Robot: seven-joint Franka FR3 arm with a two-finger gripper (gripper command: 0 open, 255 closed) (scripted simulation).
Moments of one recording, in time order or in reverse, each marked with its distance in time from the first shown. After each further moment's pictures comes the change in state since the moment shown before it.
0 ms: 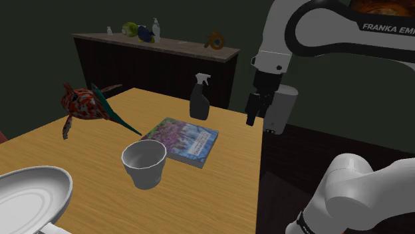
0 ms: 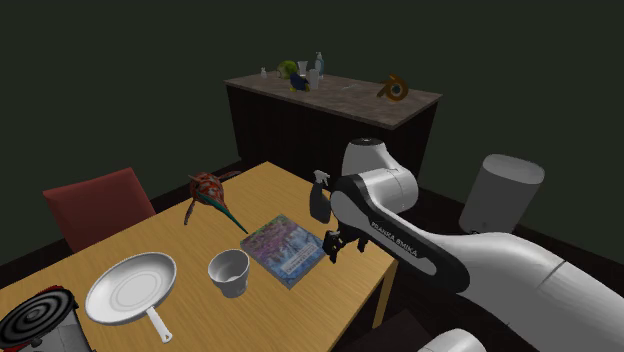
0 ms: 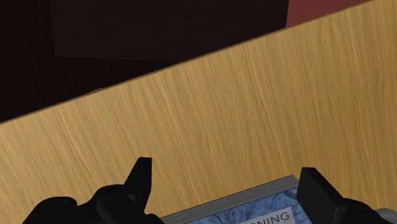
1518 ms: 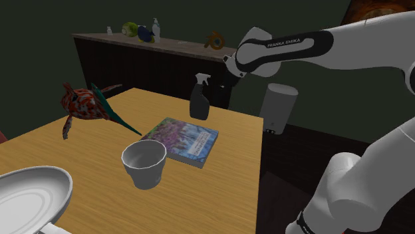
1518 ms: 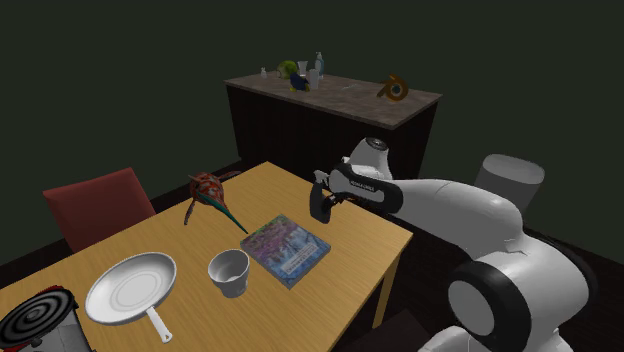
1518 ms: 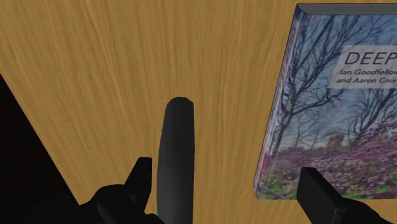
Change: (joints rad) arm 0.084 0.470 -0.298 0.105 0.082 0.767 -0.617
